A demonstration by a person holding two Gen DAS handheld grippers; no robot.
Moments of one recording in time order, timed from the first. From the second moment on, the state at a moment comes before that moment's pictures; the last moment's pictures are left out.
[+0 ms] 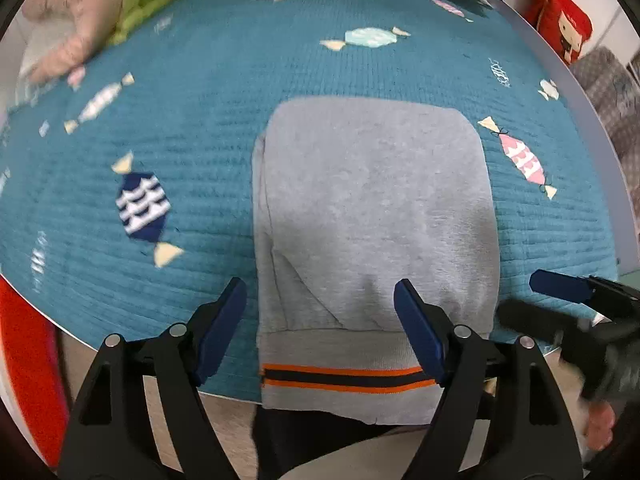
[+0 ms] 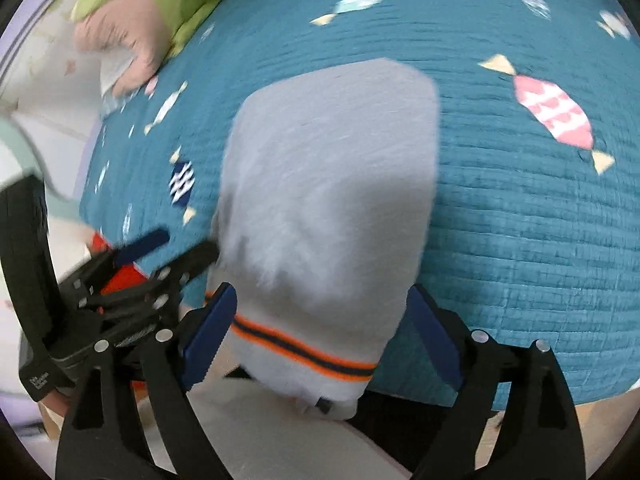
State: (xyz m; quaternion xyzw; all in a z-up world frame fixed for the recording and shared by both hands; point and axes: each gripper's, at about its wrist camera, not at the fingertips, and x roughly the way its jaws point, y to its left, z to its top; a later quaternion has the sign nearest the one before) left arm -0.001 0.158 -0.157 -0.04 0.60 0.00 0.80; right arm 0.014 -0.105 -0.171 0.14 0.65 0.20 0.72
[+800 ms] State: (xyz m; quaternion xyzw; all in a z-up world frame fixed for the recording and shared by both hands) left arm 0.039 0.245 -0.264 -0.33 0.64 -0.20 0.66; right arm 0.052 -0.119 -0.239 0.29 0.67 0.24 0.64
